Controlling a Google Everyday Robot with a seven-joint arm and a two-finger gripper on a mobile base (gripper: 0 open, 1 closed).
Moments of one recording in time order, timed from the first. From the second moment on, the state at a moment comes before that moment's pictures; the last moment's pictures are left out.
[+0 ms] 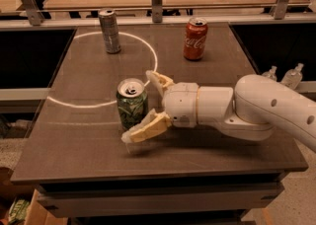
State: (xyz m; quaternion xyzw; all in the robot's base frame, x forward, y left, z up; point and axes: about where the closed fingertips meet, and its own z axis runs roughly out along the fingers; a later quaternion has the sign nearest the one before) arm 0.475 0.044 0.864 -0.49 0.60 0.37 0.52
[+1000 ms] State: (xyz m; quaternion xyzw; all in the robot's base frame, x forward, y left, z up) arm 0.546 0.054 0.828 -0.50 0.60 0.36 0.51
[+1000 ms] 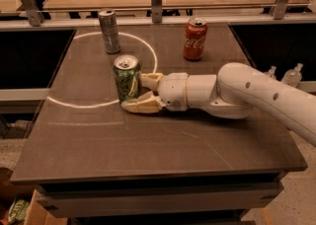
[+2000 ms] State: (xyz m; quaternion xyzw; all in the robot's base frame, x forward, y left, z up) arm 0.538 0.035 0.871 -0.54 0.59 0.31 0.52
